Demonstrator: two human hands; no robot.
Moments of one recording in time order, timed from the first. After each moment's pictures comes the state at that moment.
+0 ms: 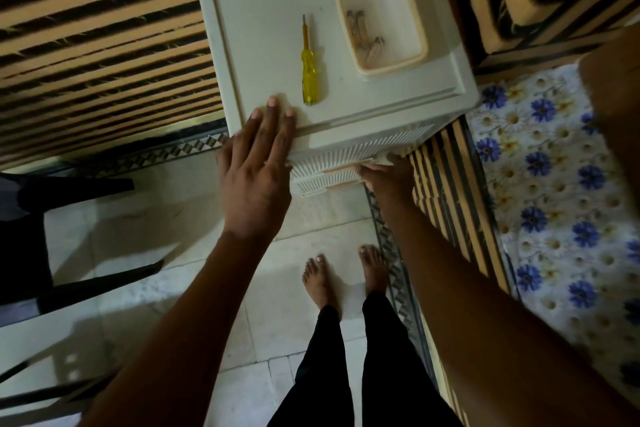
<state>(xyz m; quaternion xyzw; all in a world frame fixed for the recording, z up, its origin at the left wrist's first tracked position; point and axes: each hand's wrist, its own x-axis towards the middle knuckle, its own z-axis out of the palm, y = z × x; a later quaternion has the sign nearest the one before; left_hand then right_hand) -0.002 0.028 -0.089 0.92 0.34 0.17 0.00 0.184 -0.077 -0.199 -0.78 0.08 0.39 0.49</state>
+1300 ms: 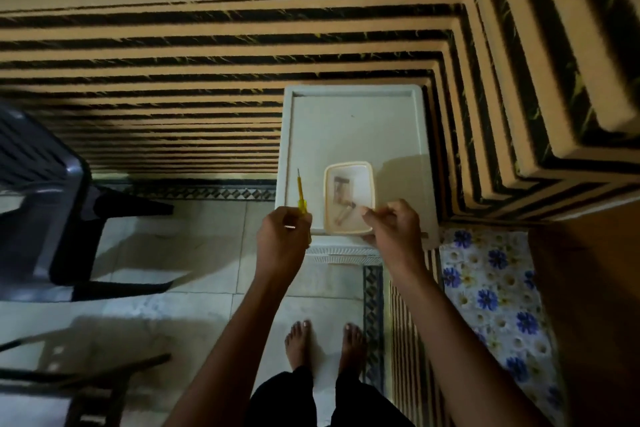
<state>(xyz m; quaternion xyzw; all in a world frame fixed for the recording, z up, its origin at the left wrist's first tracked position) 0.048 0.023 0.066 0.54 0.64 0.23 0.49 0.214 -0.039 0.047 -0.77 -0.16 0.41 0.47</state>
